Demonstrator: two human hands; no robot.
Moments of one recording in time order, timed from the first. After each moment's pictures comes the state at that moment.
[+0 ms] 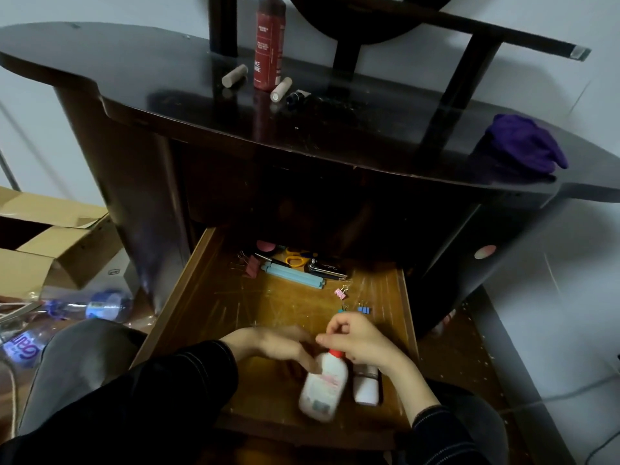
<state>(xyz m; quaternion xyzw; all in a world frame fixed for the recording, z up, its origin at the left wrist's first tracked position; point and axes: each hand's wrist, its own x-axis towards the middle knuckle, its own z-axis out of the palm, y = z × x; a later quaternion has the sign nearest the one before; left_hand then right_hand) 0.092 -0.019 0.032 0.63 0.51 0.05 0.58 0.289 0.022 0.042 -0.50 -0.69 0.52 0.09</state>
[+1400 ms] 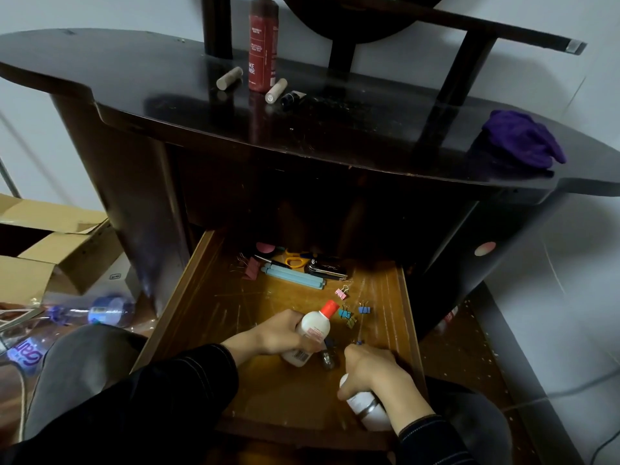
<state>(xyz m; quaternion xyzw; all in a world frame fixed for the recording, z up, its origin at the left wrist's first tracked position) 0.089 -0.014 0.021 0.61 0.56 0.21 0.52 0.285 -0.002 0.048 -0.53 -0.77 0.18 -0.30</state>
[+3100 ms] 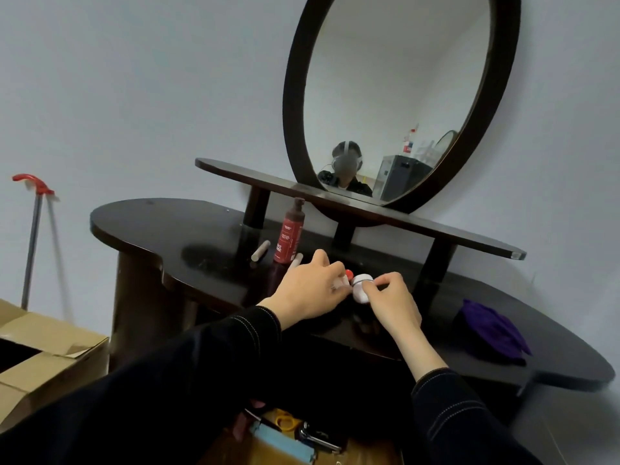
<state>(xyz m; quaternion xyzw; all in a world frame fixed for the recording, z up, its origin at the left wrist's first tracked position) 0.047 0.092 0.315 0.71 0.63 0.31 -0.06 0.218 0.153 0.317 -0.60 -0.69 0.15 0.37</state>
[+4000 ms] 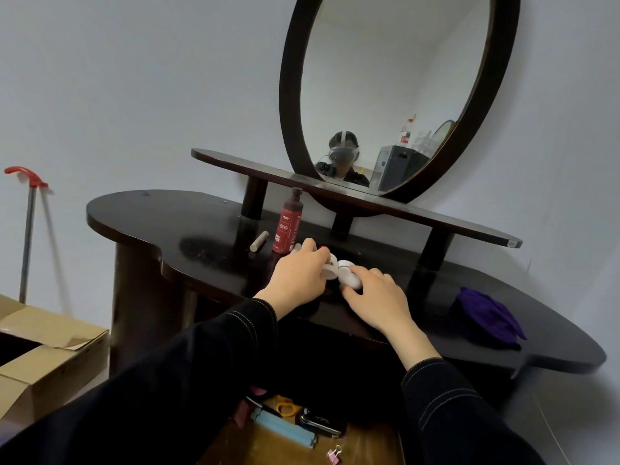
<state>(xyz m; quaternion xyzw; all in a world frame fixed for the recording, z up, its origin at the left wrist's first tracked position) 0.036 0.099 0.309 0.68 0.65 0.32 -0.11 0.208 0.145 0.309 -0.52 -0.83 -0.03 0.21</state>
